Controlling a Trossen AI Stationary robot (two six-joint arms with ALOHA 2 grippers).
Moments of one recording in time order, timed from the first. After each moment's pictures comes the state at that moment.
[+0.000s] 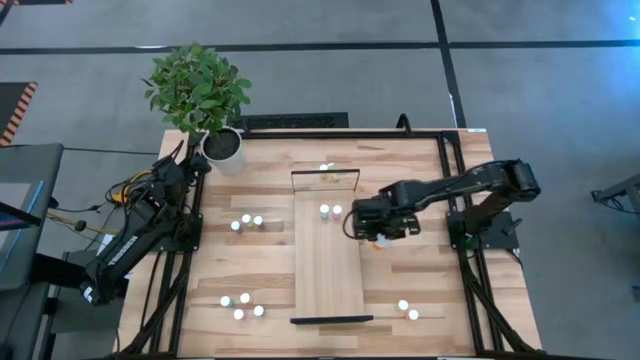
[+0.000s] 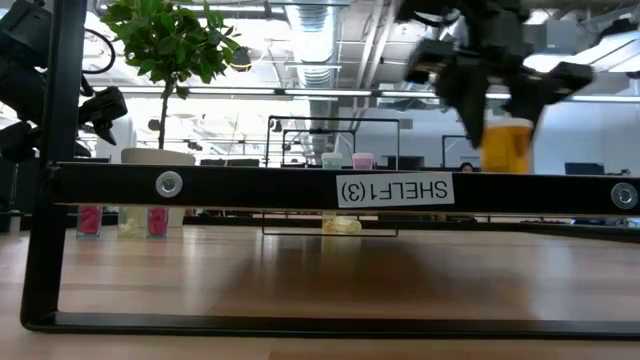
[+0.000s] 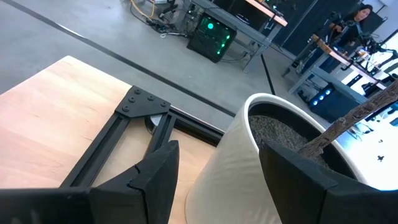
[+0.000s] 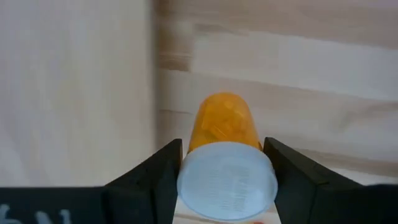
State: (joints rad) left arm 0.91 0.01 0.16 -0.52 -0.56 -0.74; right arm 0.07 1.61 1.23 -1.04 -0.15 1.54
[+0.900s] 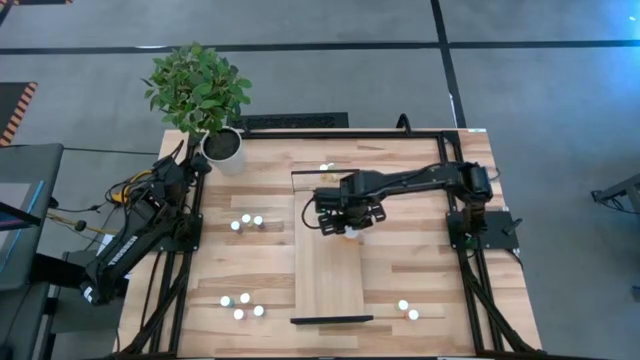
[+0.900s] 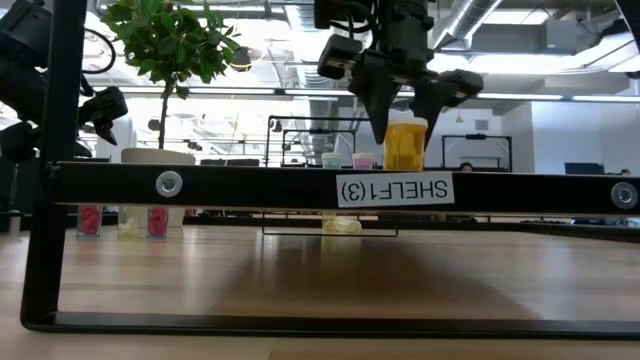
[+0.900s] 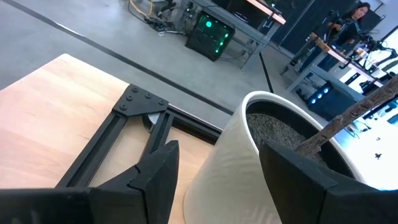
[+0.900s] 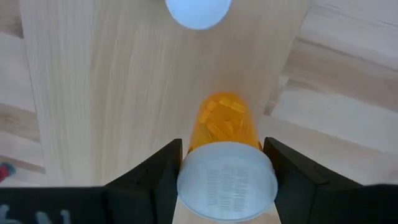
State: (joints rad) left arm 0.91 0.01 0.16 -0.52 -0.55 -0.74; right arm 0.00 1.95 1.67 -1.17 -0.16 1.30
